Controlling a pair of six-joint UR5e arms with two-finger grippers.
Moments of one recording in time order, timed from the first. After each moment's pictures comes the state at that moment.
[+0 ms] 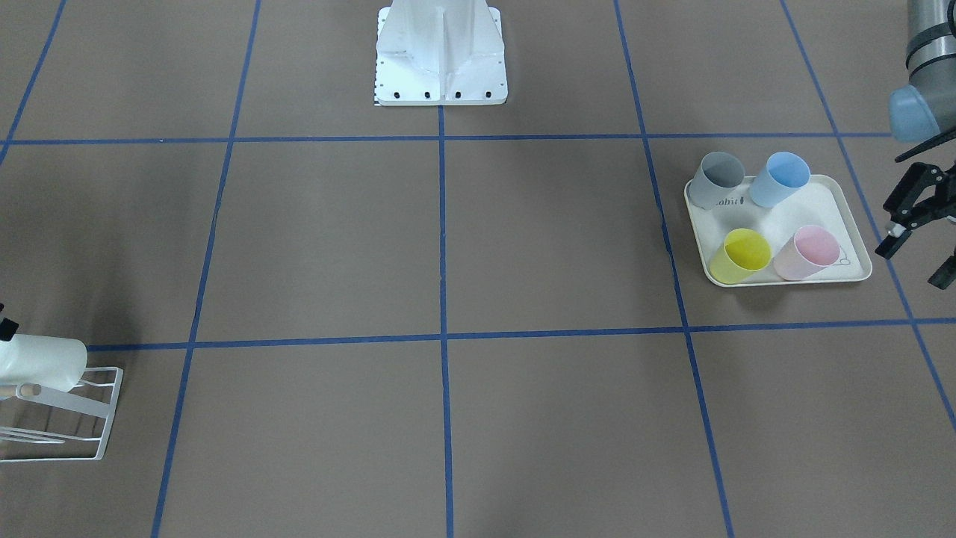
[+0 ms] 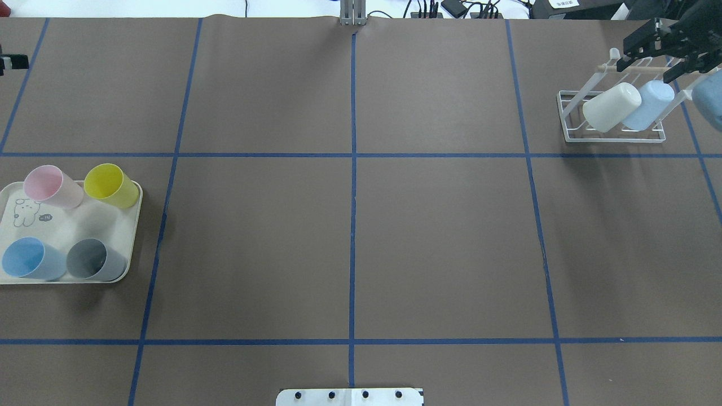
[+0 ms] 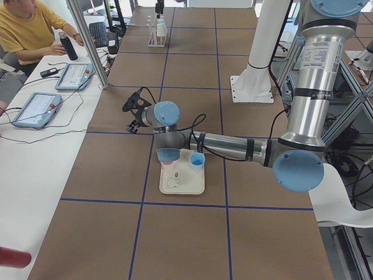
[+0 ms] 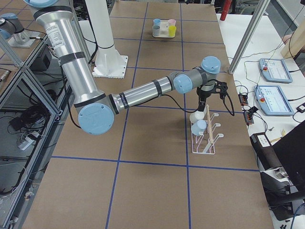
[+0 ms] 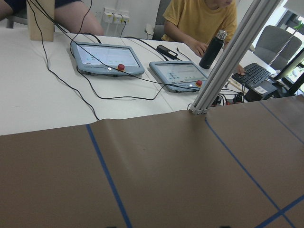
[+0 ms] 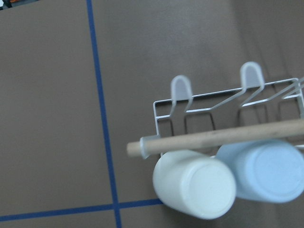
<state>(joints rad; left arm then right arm) -1.31 -1.66 -1.54 -2.83 -2.20 -0.64 1.26 -1.23 1.65 -1.49 2.36 0.74</state>
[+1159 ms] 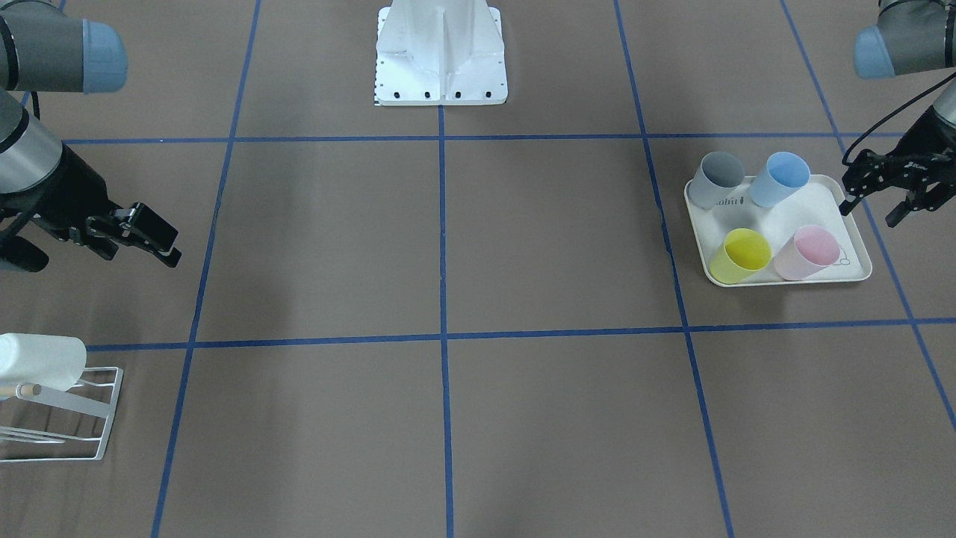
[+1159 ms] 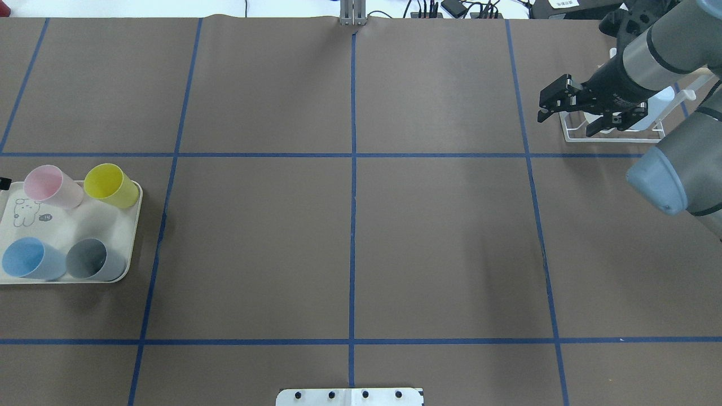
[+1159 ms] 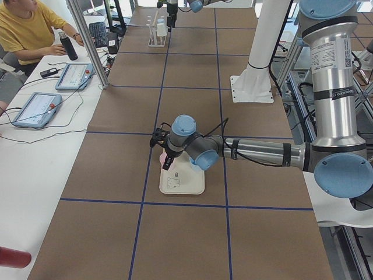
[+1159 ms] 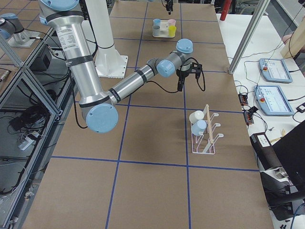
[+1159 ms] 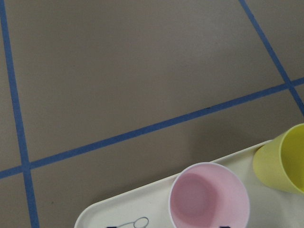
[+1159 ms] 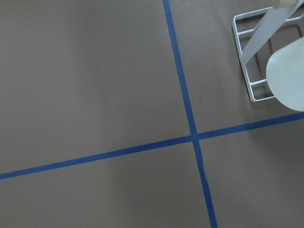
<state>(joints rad) -1.16 -1.39 -1.77 -2.26 -2.20 -0.48 1.03 -1.26 1.86 -1.49 2.24 1.05</state>
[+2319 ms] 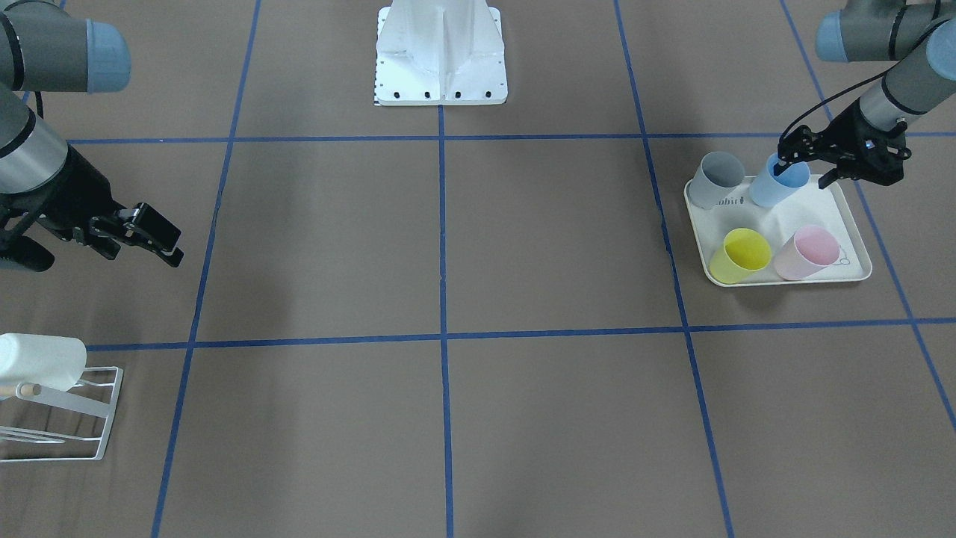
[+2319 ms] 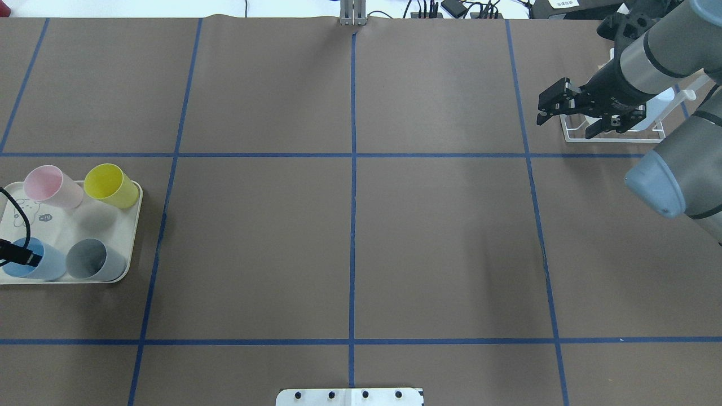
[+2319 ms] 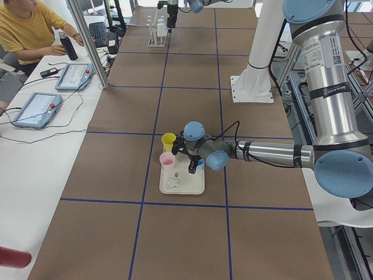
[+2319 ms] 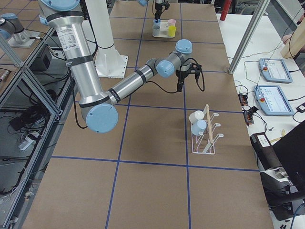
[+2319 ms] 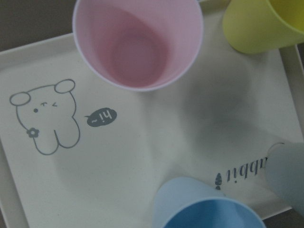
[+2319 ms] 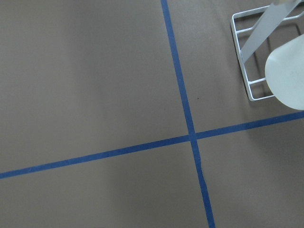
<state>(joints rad) -0.94 -1.31 -1.77 -2.23 -2.28 -0.57 1.03 -1.26 1.86 -1.49 2.23 1.05</state>
